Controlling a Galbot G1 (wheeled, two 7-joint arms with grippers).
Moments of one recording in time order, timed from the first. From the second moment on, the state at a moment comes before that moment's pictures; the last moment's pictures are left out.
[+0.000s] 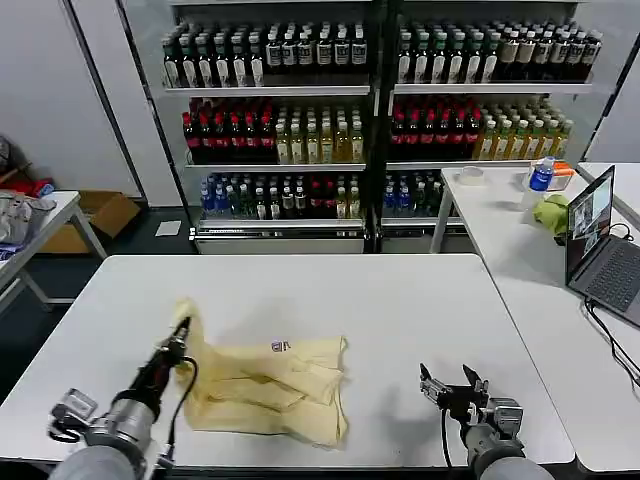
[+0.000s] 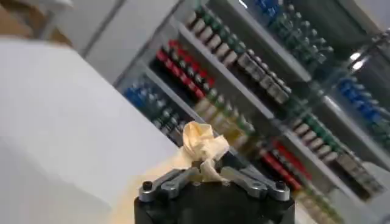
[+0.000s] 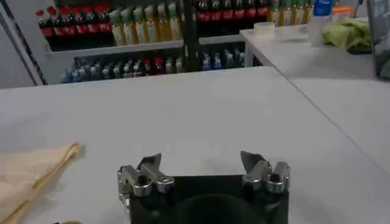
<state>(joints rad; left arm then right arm) 1.48 -1.19 -0.57 -2.27 -1.25 0.25 -0.40 -1.48 1.10 0.43 2.17 0.61 -0.51 0.39</state>
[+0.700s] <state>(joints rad) 1.38 -1.34 -0.21 -2.13 -1.19 0.21 -0.40 -1.47 1.09 0.42 2.17 0.61 -0.51 0.39</state>
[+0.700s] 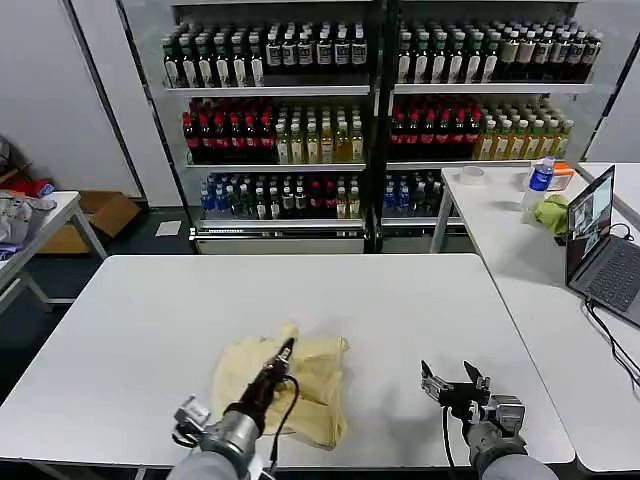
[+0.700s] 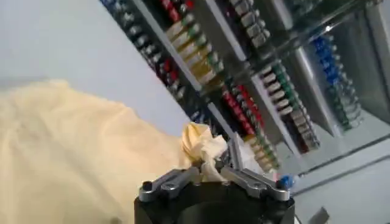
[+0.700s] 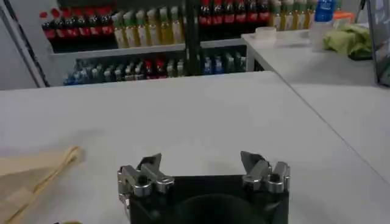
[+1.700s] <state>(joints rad) 1.44 -1.30 -0.23 -2.19 -1.14 0.26 -0.38 -1.46 1.10 0.42 2.16 0.61 -0.51 0.39</state>
